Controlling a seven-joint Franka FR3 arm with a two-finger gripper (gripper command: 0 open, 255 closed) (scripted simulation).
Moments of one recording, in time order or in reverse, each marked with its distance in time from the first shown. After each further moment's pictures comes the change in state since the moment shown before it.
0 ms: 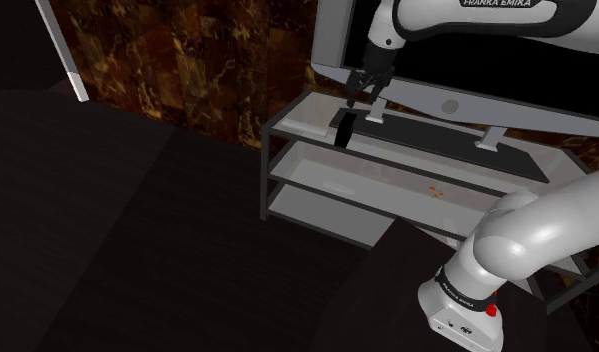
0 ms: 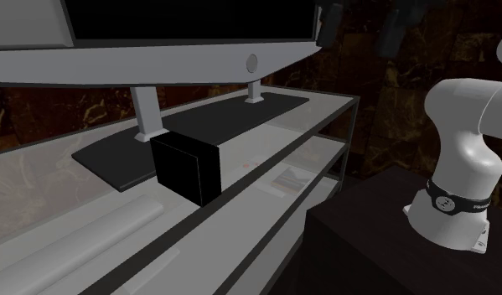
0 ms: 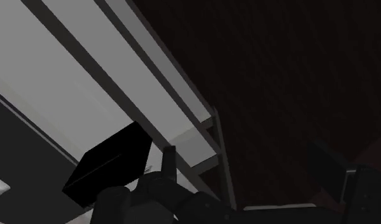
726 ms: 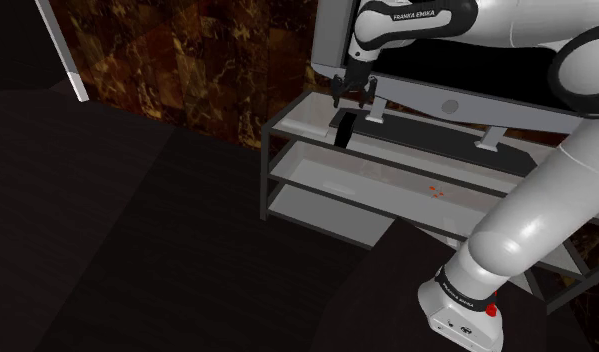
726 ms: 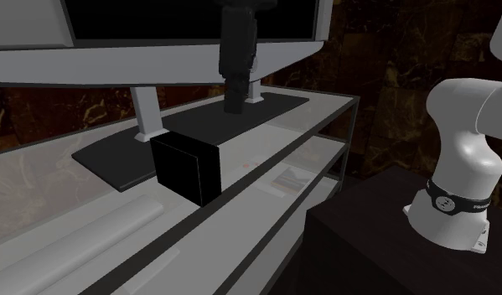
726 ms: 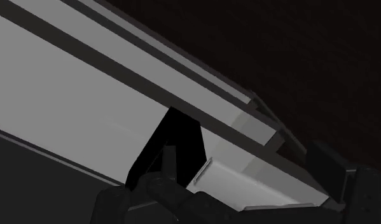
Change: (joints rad) arm -0.105 0.382 -0.074 0.236 0.041 0.061 0.221
